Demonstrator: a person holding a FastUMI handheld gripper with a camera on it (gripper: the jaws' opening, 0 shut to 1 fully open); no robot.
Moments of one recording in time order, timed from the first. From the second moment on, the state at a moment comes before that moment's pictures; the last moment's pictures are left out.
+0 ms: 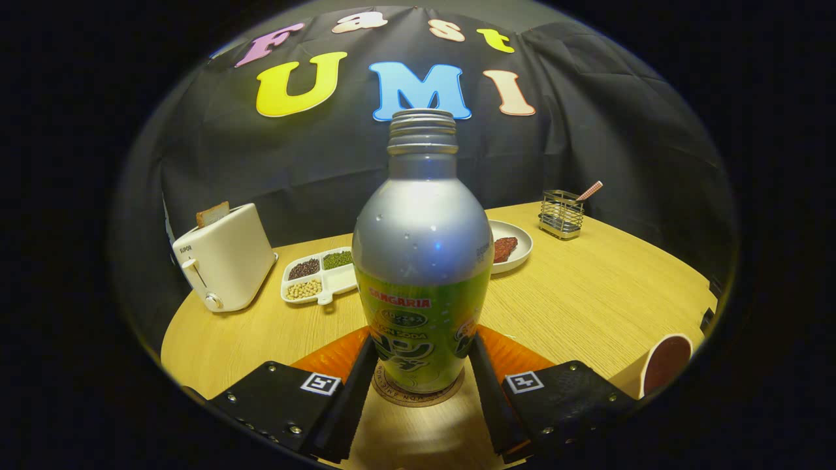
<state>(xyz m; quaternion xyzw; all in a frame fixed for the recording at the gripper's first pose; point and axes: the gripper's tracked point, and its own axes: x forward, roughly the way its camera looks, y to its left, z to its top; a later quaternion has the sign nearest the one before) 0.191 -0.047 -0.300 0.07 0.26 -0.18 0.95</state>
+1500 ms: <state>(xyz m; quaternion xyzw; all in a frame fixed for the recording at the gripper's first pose) 0.160 -0.032 -0.272 0.05 0.26 -0.11 0.96</state>
